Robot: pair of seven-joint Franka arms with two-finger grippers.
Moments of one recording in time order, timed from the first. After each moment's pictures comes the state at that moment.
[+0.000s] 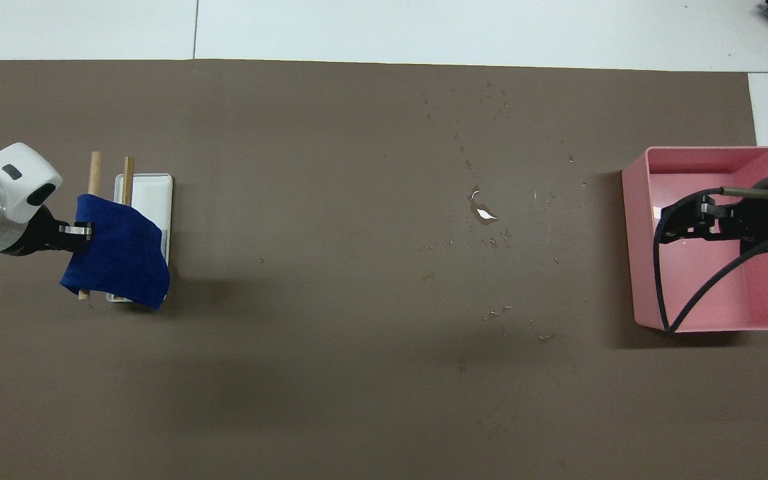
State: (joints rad) left arm 0.03 0.00 -0.05 -1.96 0.05 1.92 -0.04; right arm 0.01 -0.03 0.06 -1.60 -0.03 1.50 0.27
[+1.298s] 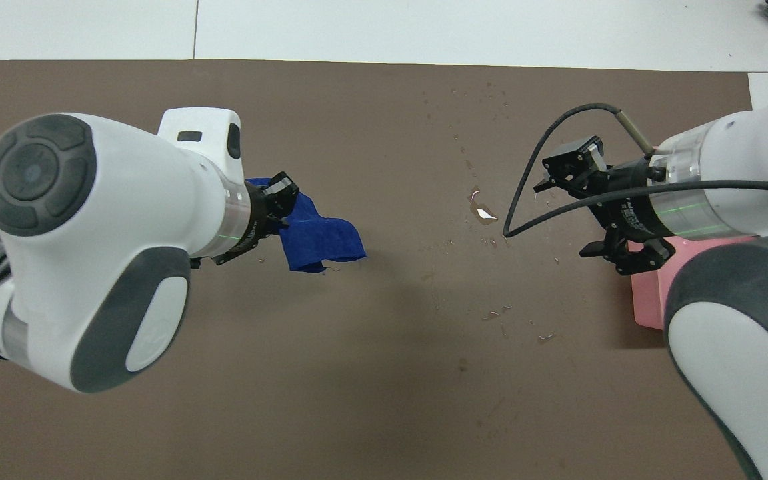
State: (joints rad) left arm -0.43 0.03 -0.08 -1.72 -0.12 1.94 -1.16; right arm 0.17 0.01 0.07 -1.62 0.23 1.73 1.20
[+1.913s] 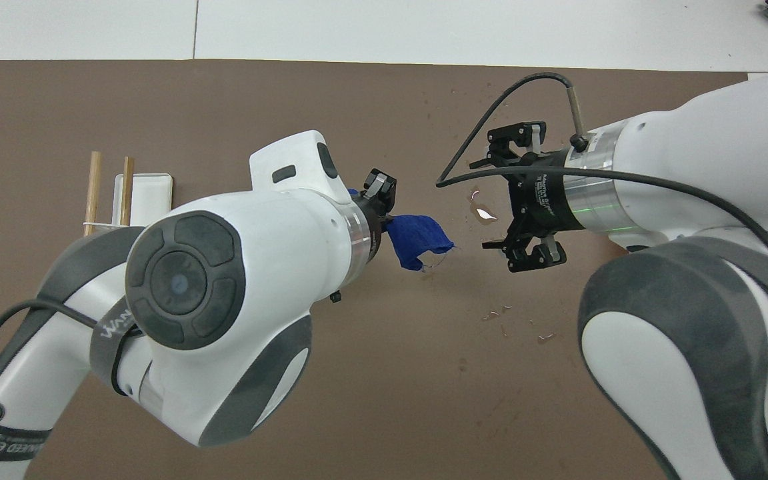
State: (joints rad) left arm -0.61 0.06 -0.08 -1.70 -0.12 2.20 -1.66; right arm 0.28 0.05 0.07 -1.62 0.34 1.89 1.67
